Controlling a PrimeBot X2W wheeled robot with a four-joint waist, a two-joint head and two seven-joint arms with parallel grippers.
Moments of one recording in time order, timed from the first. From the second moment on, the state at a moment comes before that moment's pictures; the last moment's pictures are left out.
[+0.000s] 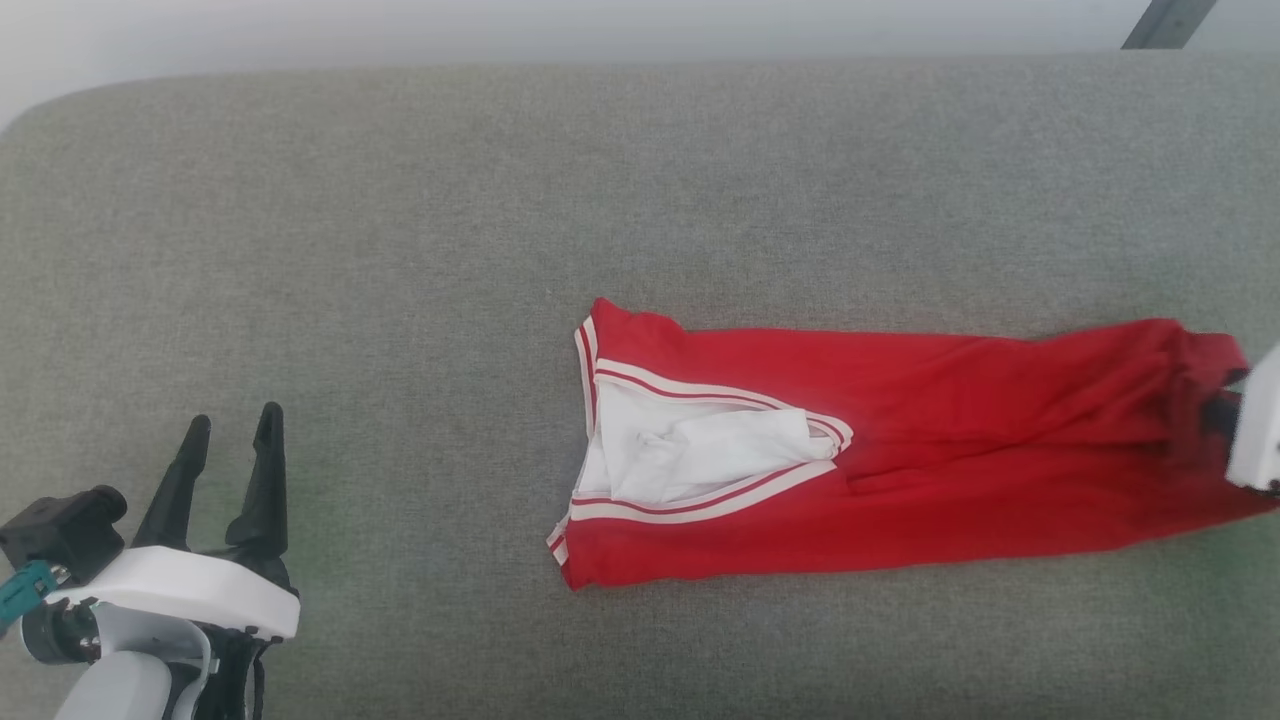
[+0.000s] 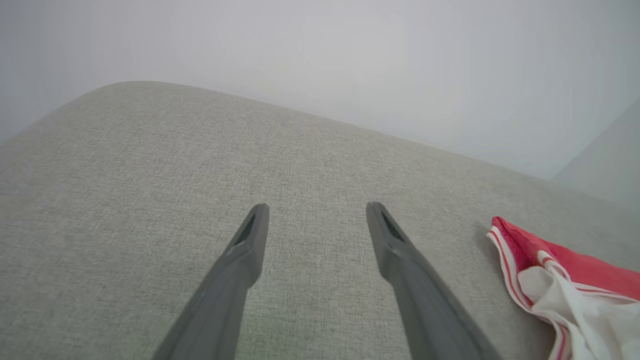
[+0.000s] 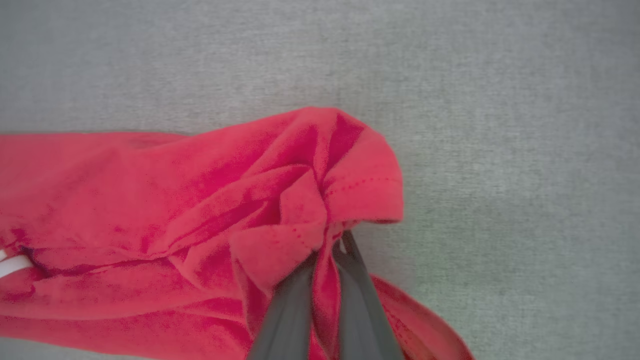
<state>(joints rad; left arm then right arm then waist) -0.15 0.44 -0.15 0.22 -0.77 0.02 -0.26 -0.49 -0.59 0.10 0.44 0.77 0.13 0.73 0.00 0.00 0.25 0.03</state>
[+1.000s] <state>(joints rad) -0.22 0.39 -0.23 0.28 -0.75 -0.02 -0.25 -0.58 -0.29 0.48 0.22 0.75 0.13 0.78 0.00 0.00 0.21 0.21</state>
